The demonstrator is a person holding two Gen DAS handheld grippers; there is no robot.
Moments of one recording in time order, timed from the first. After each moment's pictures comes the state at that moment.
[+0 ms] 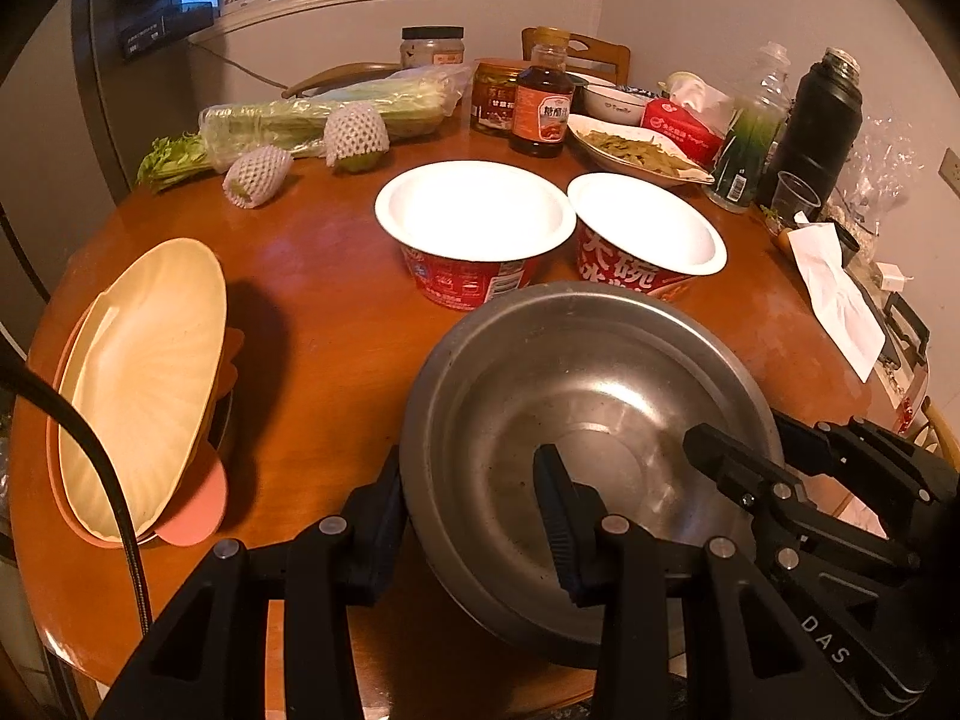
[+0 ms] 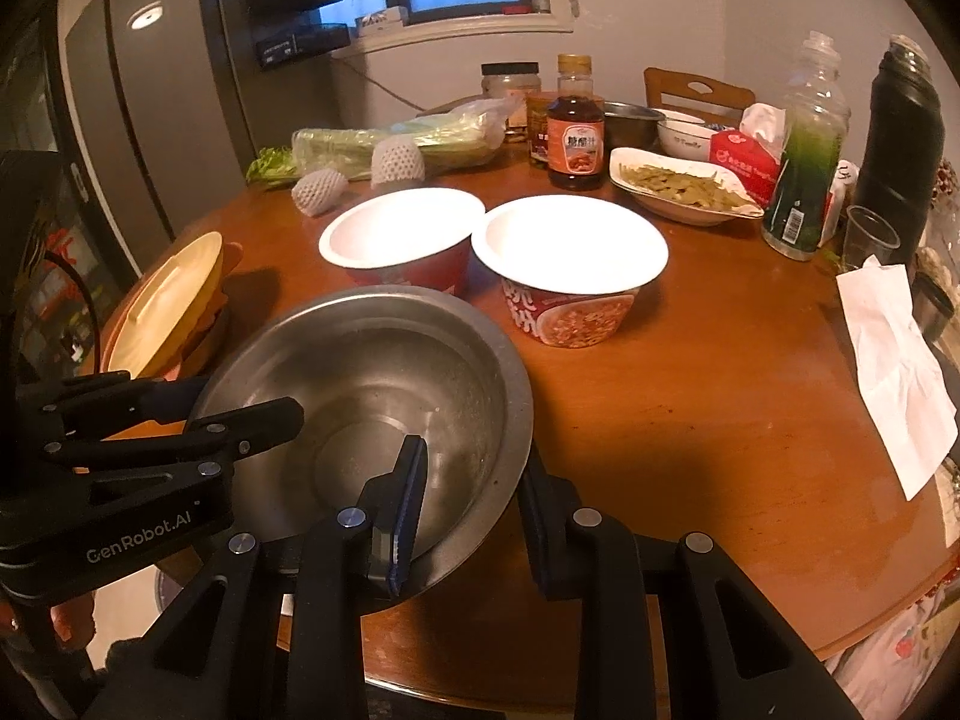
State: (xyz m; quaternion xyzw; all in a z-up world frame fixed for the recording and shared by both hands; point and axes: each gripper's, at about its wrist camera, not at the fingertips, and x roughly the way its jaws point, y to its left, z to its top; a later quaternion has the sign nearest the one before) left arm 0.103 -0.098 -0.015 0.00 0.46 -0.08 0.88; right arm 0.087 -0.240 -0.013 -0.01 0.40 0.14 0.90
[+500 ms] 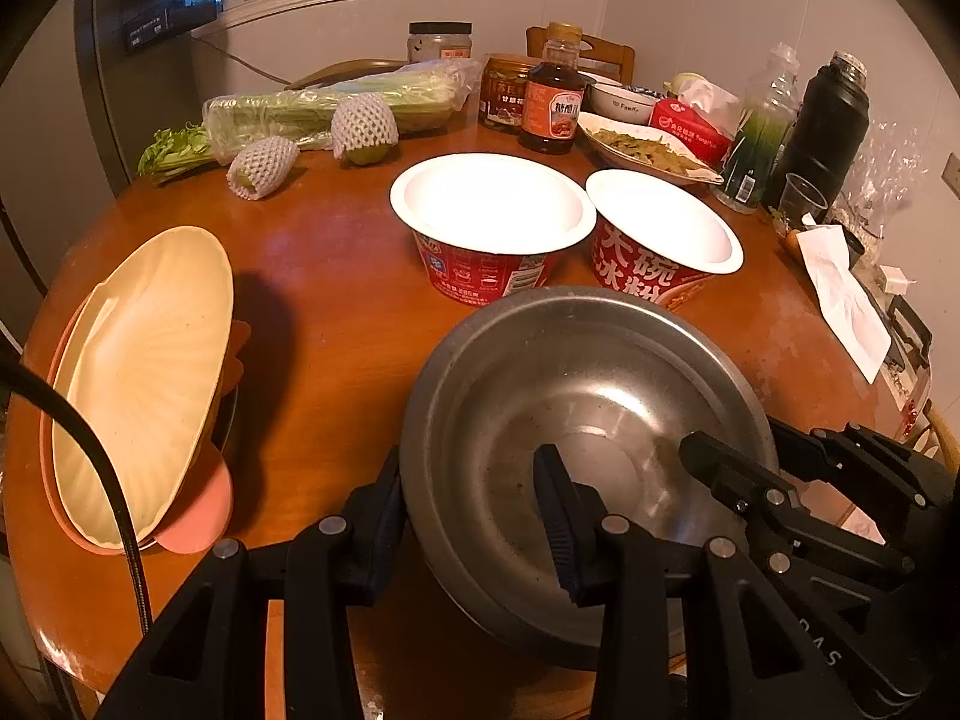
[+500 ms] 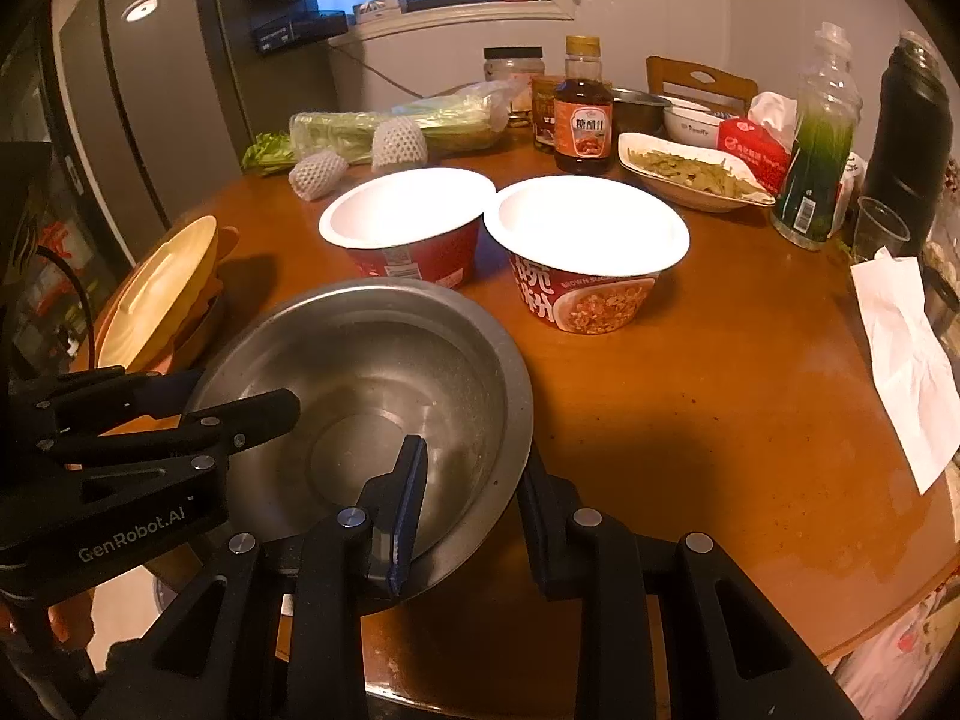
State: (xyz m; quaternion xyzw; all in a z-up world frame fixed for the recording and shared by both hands) left arm 0.107 -0.091 -0.023 0.00 0.46 -0.08 0.88; right arm 0.092 -0.231 -0.022 -0.01 0.41 0.14 0.90
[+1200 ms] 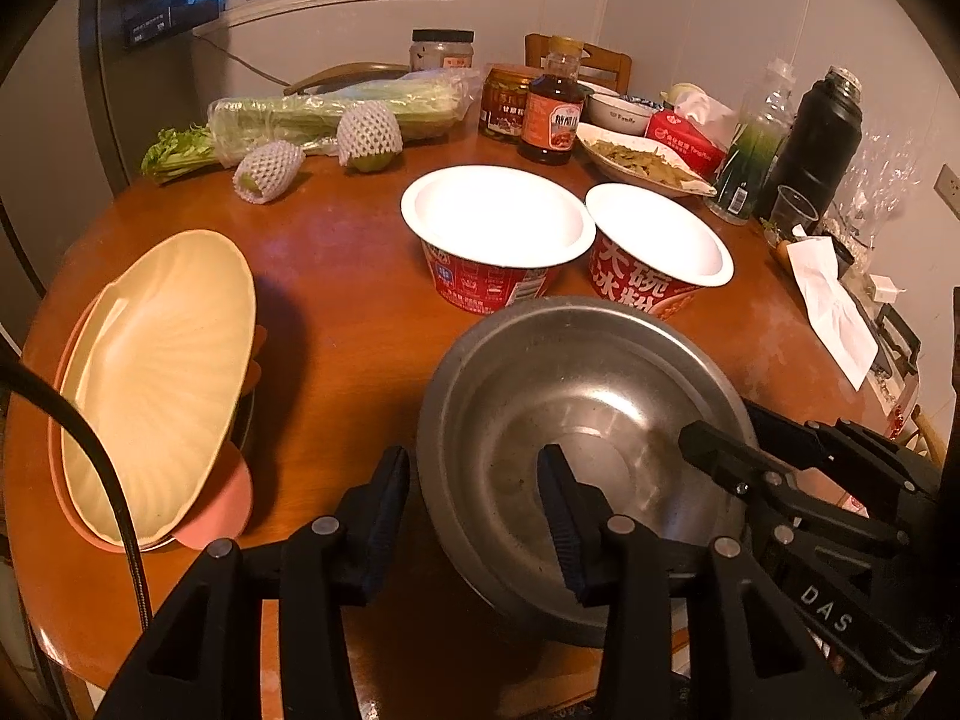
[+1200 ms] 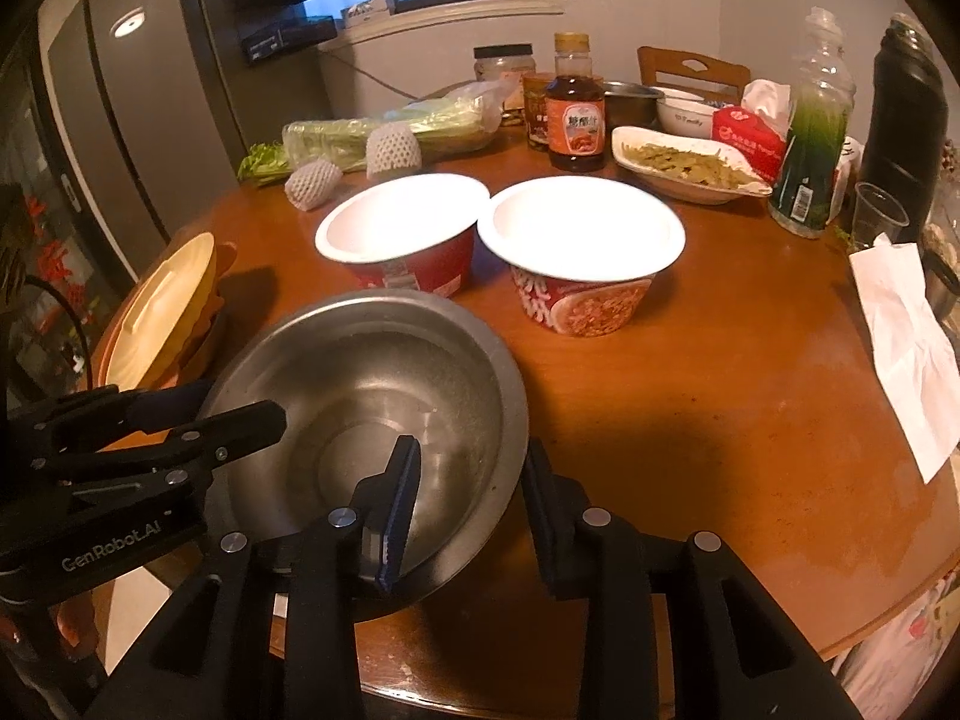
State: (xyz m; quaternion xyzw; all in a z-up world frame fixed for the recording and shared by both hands) left arm 0.102 -0.081 -0.011 -0.01 0.46 -0.09 0.88; right arm 0.094 -0.235 -0.015 0.01 0.42 0.14 0.90
